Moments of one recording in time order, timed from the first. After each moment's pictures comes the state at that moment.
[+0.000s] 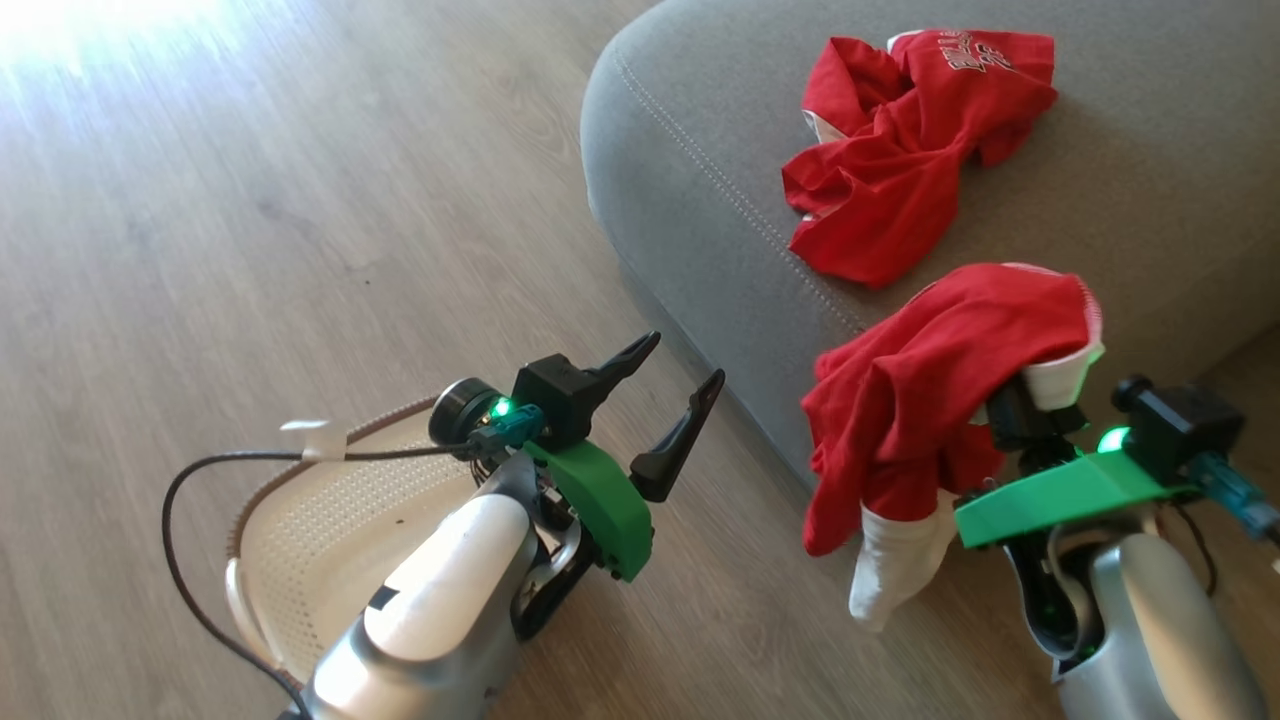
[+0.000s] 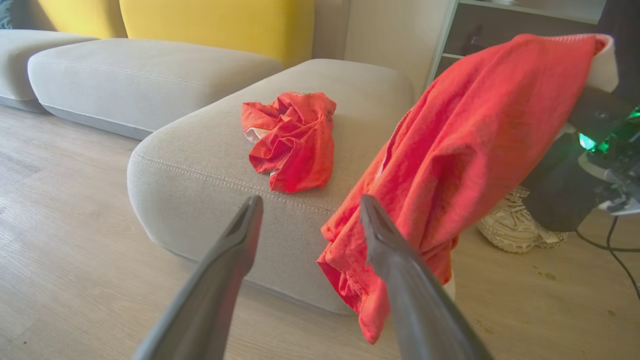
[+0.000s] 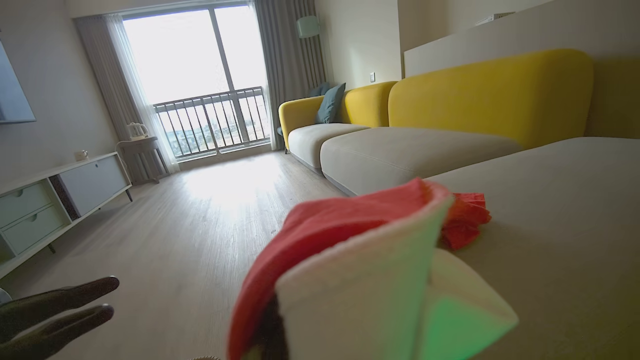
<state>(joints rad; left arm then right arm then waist) -0.53 0.04 -0.72 0.55 -0.46 -0.13 -0.25 -0.19 -0.12 0.10 0.17 0.32 0.13 -0.25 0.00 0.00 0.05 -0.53</state>
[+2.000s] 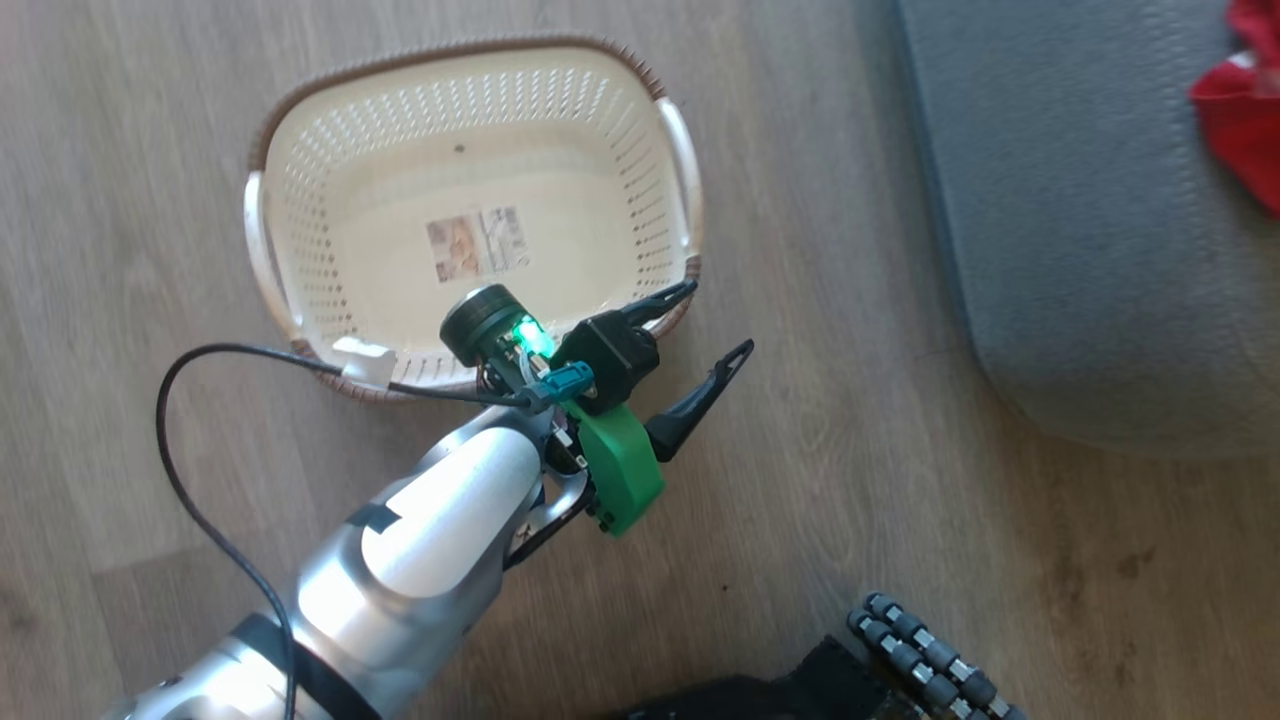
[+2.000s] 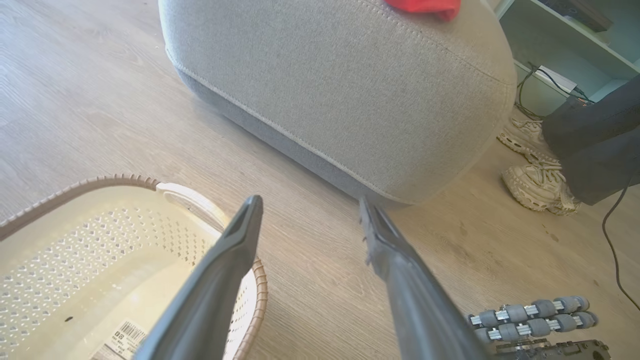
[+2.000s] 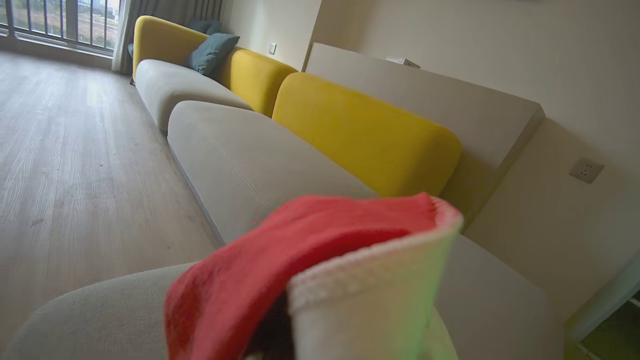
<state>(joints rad) -0.73 0.13 -0.94 0.54 -0.42 -0.13 -0.25 -1.27 -0.60 -0.45 0.88 -0.06 0.13 -0.18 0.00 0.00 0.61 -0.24</state>
